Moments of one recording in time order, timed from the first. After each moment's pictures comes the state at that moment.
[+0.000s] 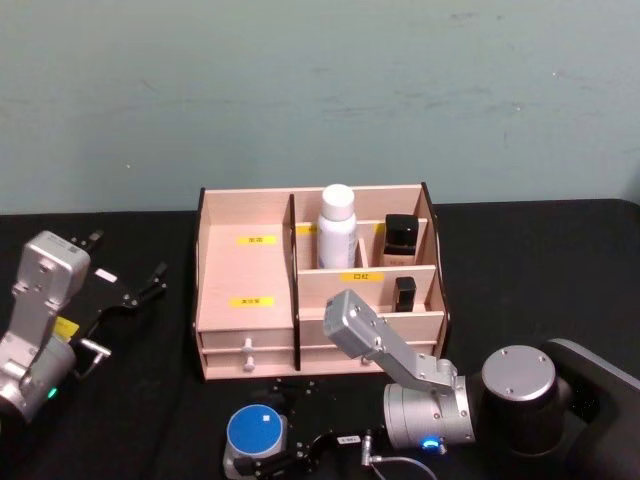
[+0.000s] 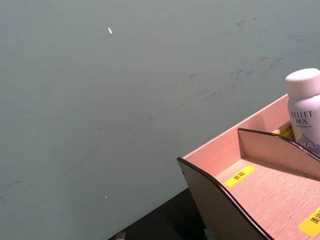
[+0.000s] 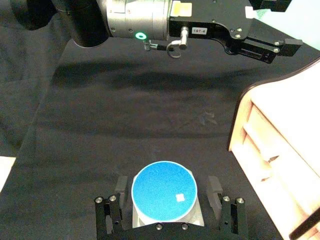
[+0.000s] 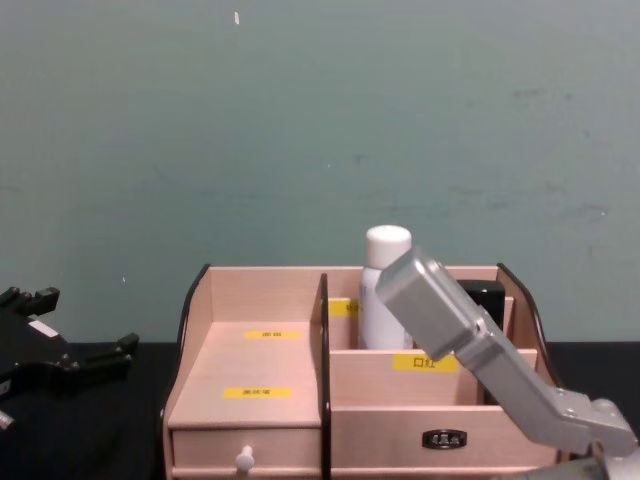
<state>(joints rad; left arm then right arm) -0.20 0.60 0.45 -1.41 -0.25 -0.12 0.03 0.48 0.38 -0.82 -1.24 0.38 0.09 0.82</state>
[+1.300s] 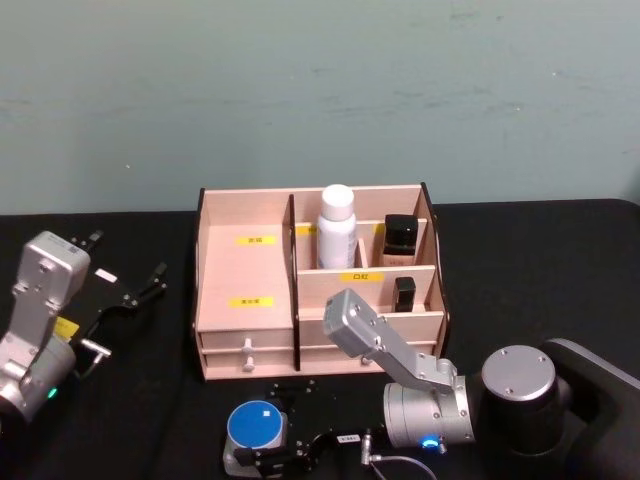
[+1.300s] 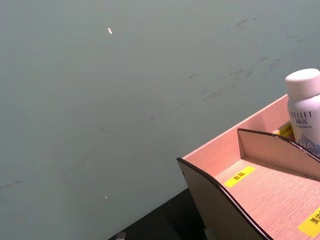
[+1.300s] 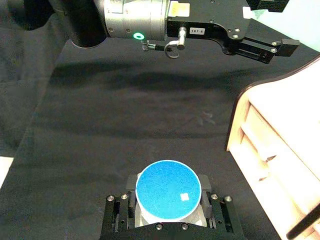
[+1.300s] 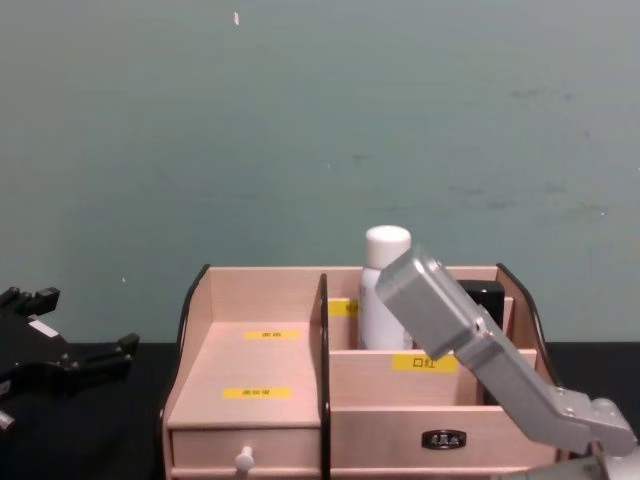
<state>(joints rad) -0.20 0.60 0.45 -1.41 -0.25 -0.12 0.03 0.48 0.38 -0.82 -1.24 0.38 0.09 0.82</state>
